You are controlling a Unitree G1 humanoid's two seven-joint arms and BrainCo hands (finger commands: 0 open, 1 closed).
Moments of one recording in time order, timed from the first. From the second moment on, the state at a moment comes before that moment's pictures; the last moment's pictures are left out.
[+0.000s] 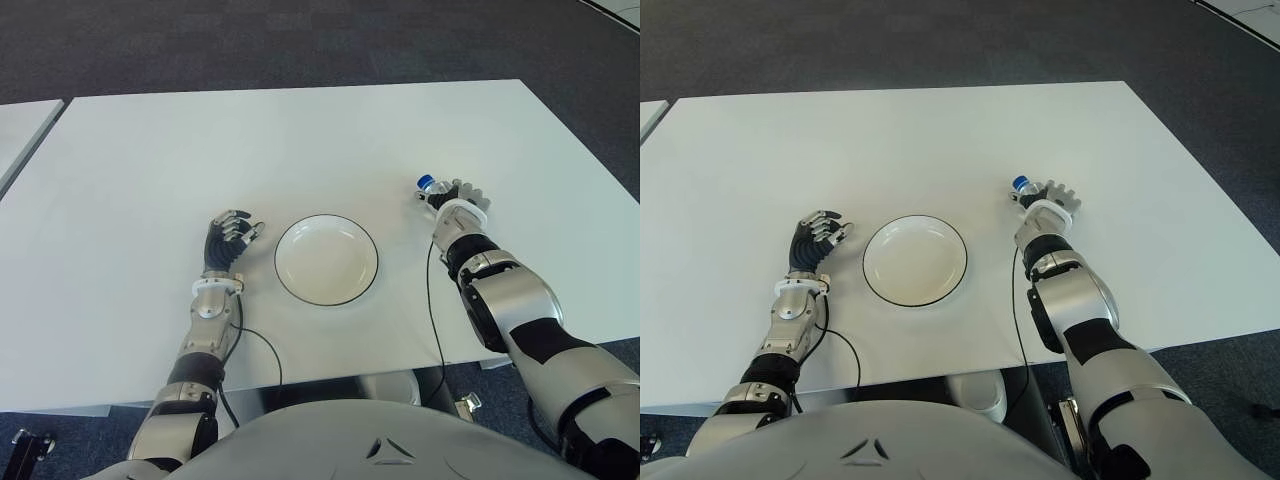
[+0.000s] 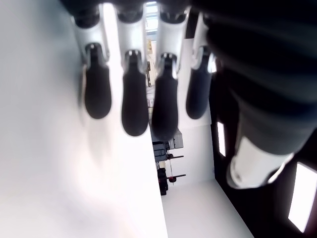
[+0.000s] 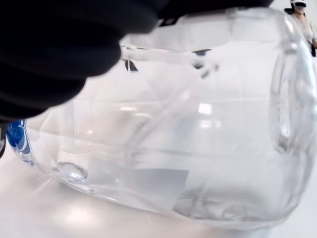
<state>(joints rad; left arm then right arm) -0.06 0.09 0.10 0.68 0.06 -0.47 0.11 -0.84 -0.21 0.22 1.30 -0.60 0.53 -0.26</state>
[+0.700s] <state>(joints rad) -0.06 0.10 0.10 0.68 0.07 -0.49 0.11 -0.81 -0.28 0.15 1.29 -0.56 0.37 -0.25</state>
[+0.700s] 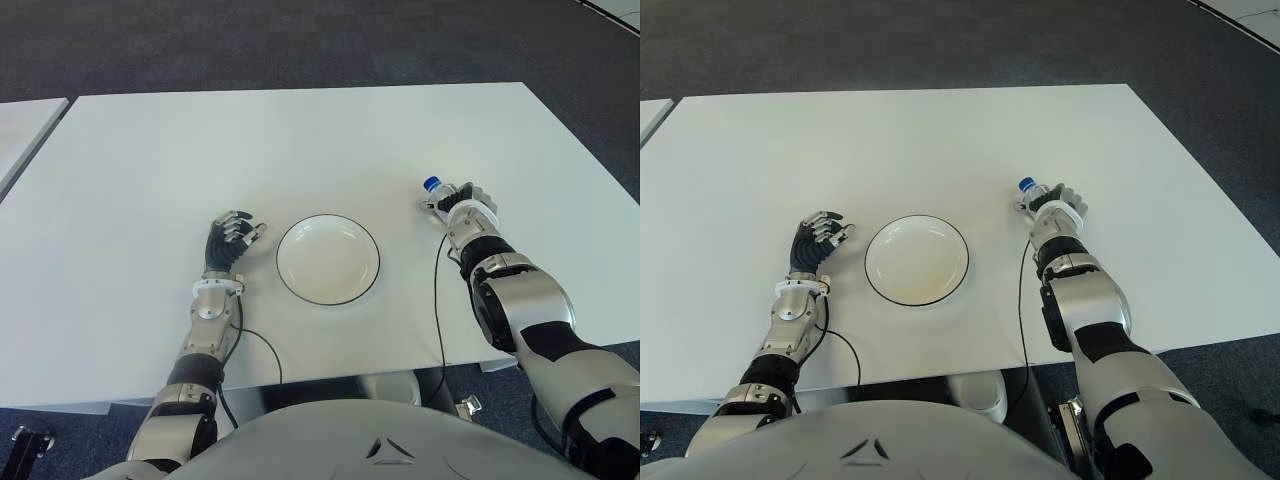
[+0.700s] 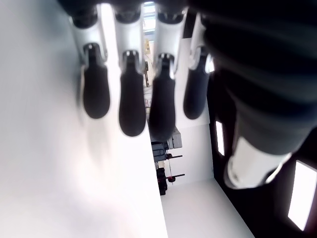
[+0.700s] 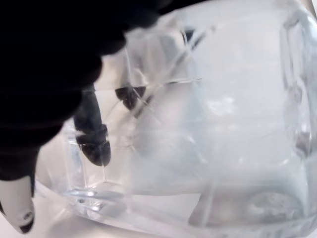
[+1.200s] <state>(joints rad) -0.06 0.10 0.10 0.68 0.08 -0.49 0.11 -0.80 -0.28 0.13 1.29 -0.54 0.33 -0.27</state>
